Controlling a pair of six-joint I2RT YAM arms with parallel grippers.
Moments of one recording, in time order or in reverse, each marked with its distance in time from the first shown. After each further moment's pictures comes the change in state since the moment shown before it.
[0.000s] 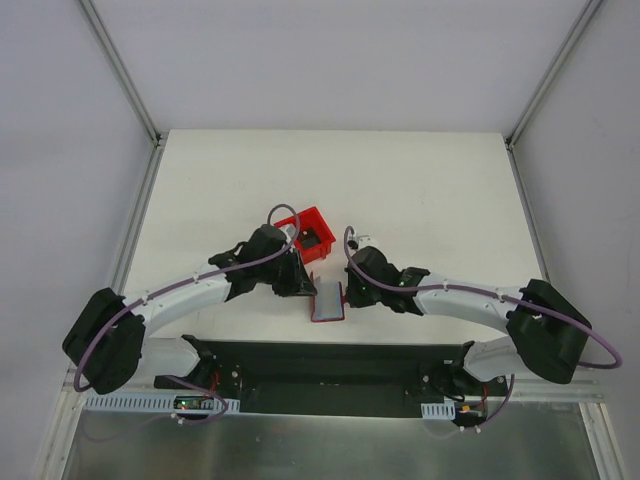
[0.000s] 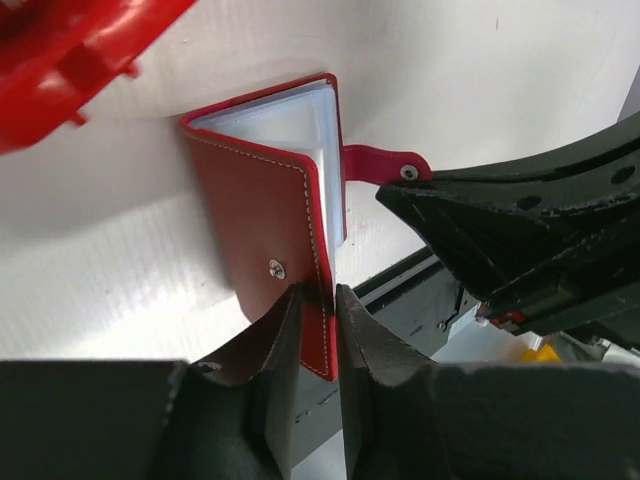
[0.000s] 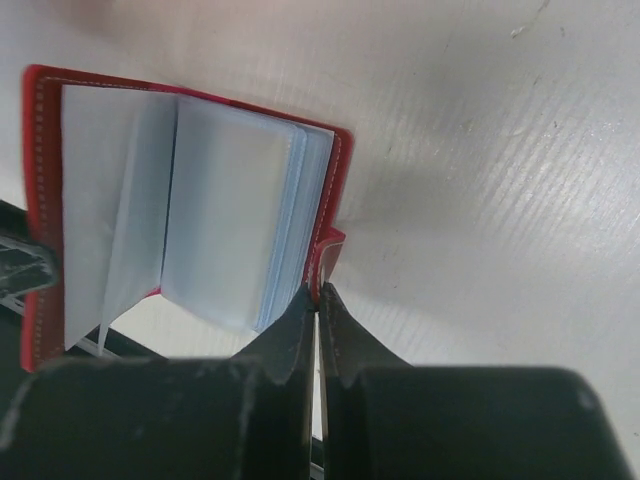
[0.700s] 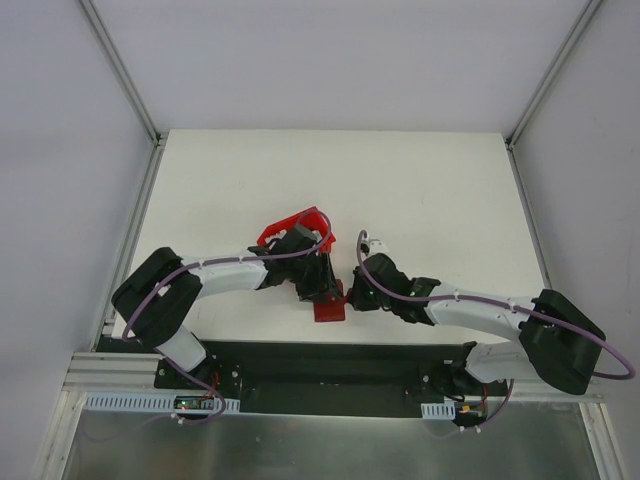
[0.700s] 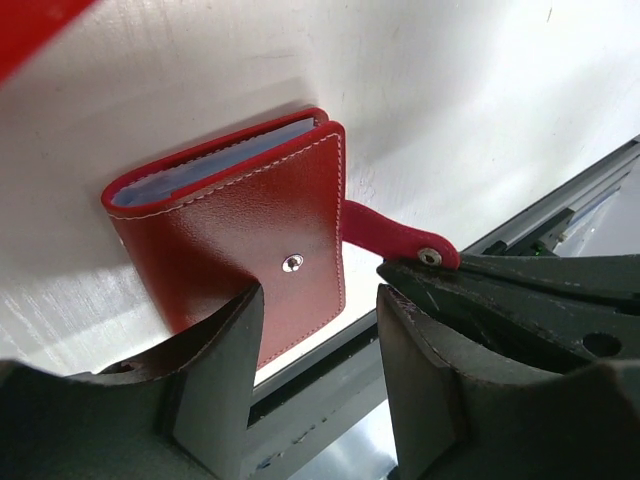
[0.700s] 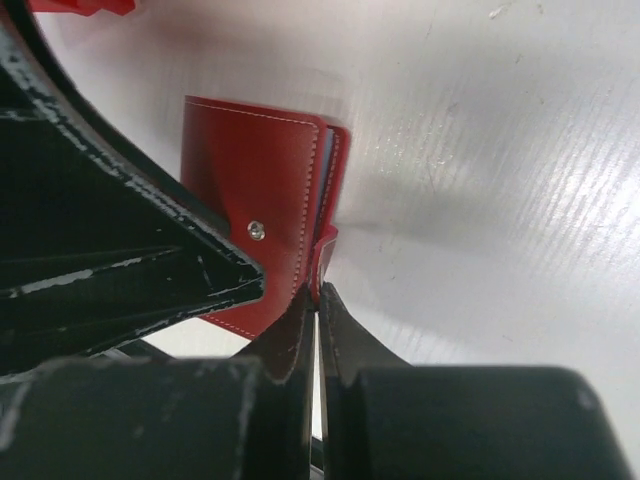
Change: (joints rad) left arm -0.095 0.377 0.148 0.114 0.040 -0.066; right arm 0.000 -0.097 -0.127 0.122 0.020 0.079
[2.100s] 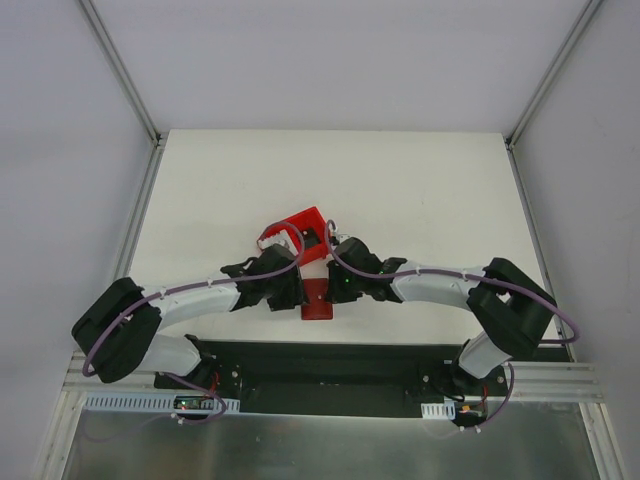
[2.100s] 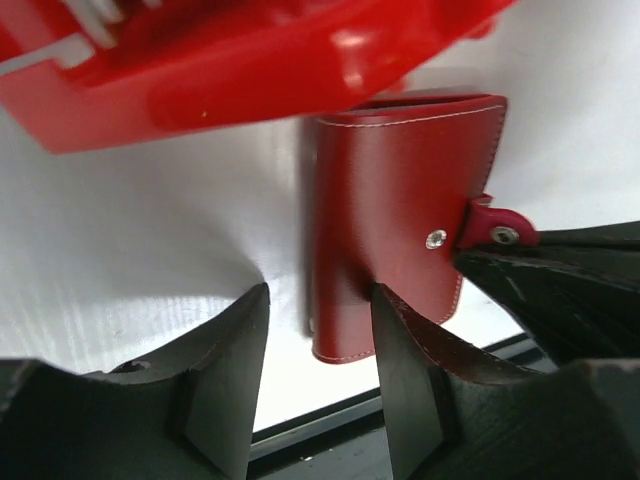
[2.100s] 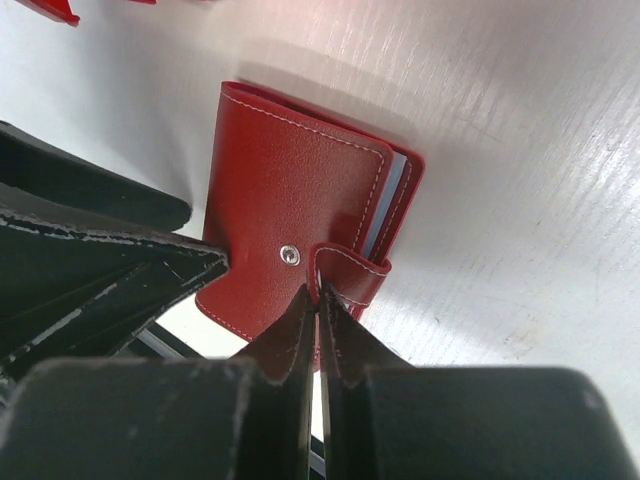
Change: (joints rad) left arm -0.006 -0.290 -0.225 -0.101 -0.318 0.031; right arm -0.018 0.299 0.229 -0.012 -0.218 -0.045
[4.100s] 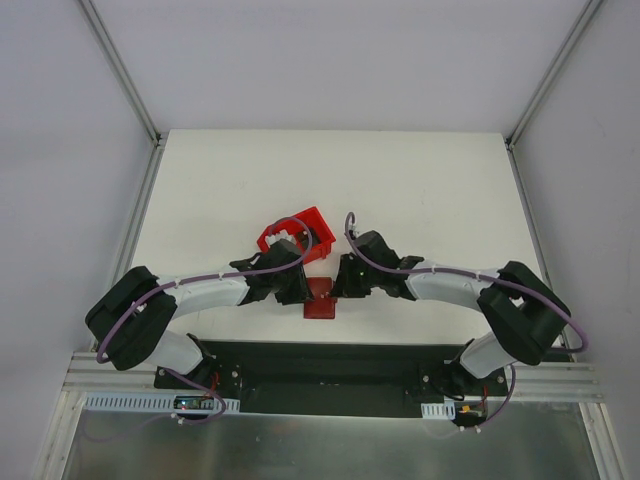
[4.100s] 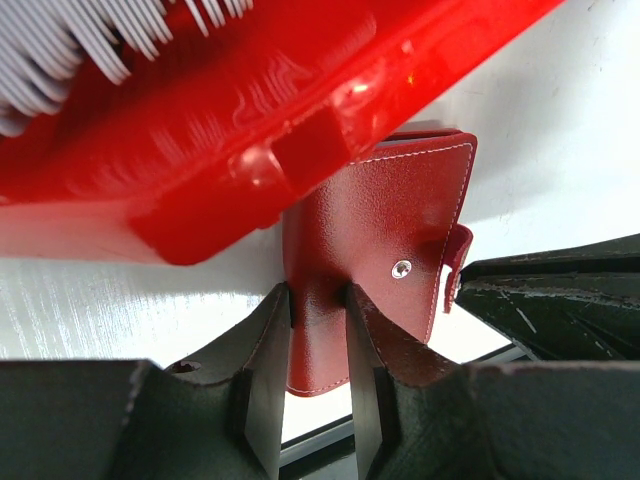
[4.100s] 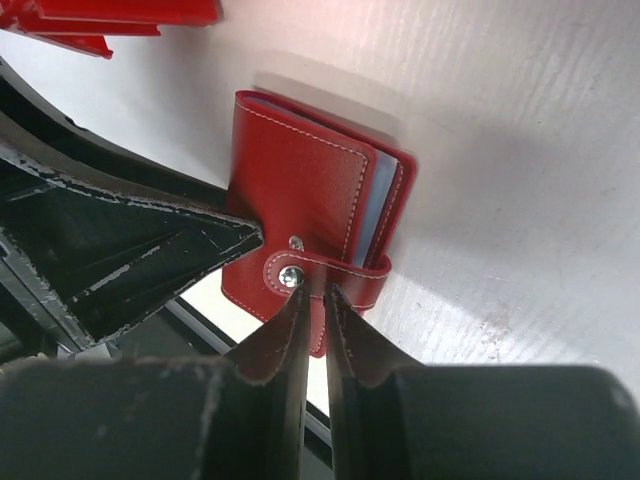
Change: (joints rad) left arm 0.001 0.122 0.051 0.078 0.035 -0.014; right arm -0.124 -0.068 -0.090 0.080 -0.156 0.064
